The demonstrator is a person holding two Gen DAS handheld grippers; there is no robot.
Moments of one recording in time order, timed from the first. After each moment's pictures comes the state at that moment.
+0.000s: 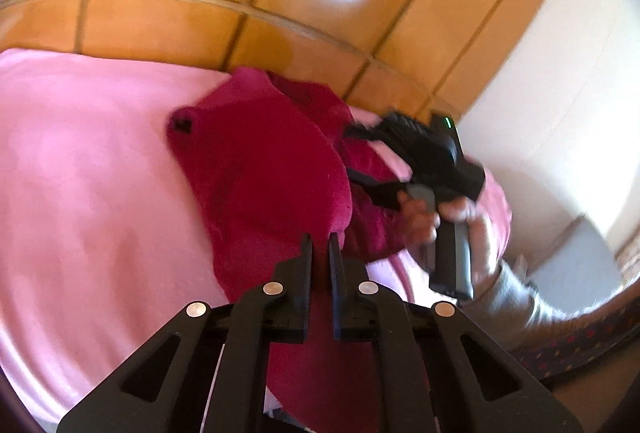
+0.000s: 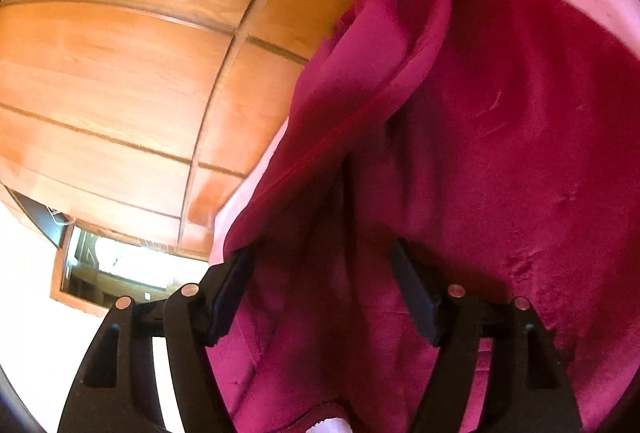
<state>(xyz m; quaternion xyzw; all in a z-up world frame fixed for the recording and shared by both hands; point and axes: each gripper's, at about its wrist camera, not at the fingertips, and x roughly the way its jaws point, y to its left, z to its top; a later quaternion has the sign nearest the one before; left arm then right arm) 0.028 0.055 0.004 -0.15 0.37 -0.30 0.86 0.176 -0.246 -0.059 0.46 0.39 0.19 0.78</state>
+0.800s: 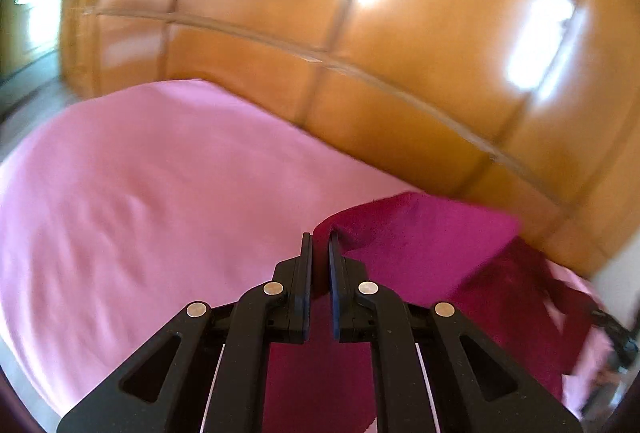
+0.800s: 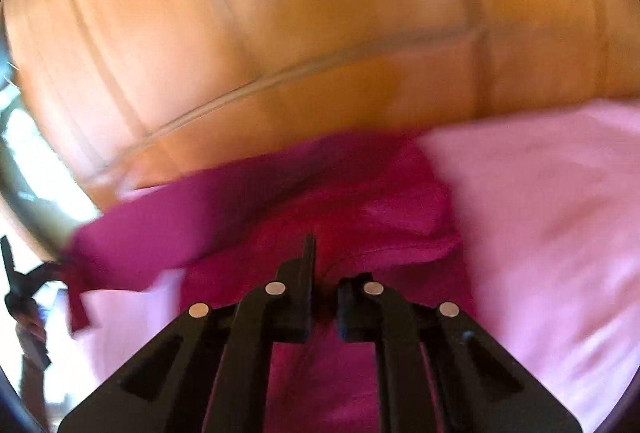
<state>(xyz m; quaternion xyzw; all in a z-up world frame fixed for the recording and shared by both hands) 0.165 0.245 0.028 -0.18 0.34 0.06 0.92 0.195 -0.315 0.041 0.10 0.32 0.04 0.94</state>
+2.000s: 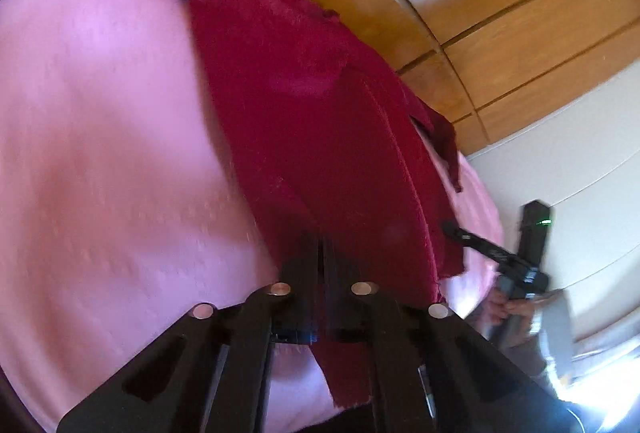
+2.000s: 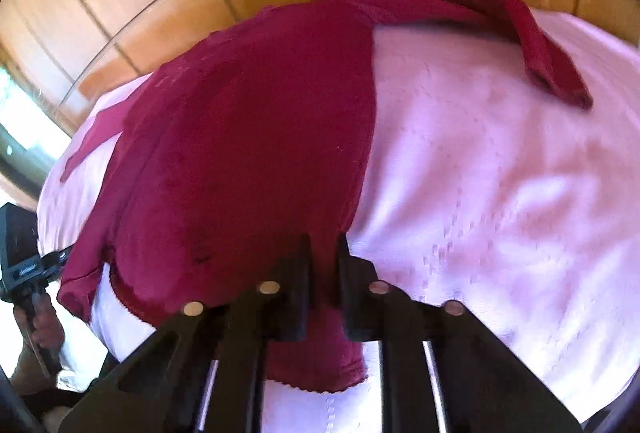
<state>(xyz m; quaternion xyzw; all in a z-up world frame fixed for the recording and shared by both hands) 0.085 0.049 -0.073 -0.27 0.47 -0.25 0.80 0.110 -0.324 -0.046 0.07 0.47 0.11 0.87</state>
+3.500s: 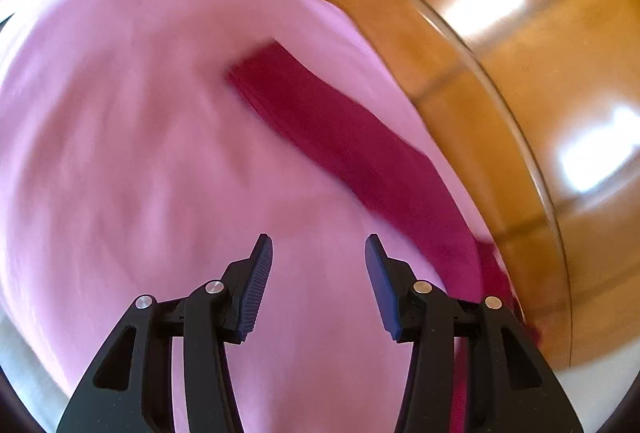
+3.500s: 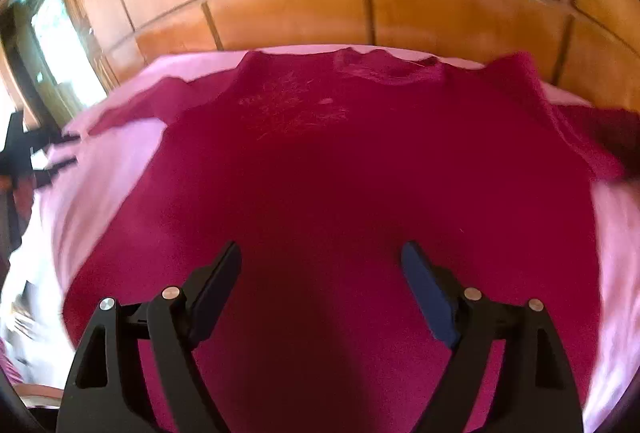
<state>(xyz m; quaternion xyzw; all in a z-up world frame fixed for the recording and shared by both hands) 0.132 0.353 -0.058 -0.40 0.37 0.16 0.83 0.144 -0.154 -0.076 -0.03 0.41 0.18 0.90</state>
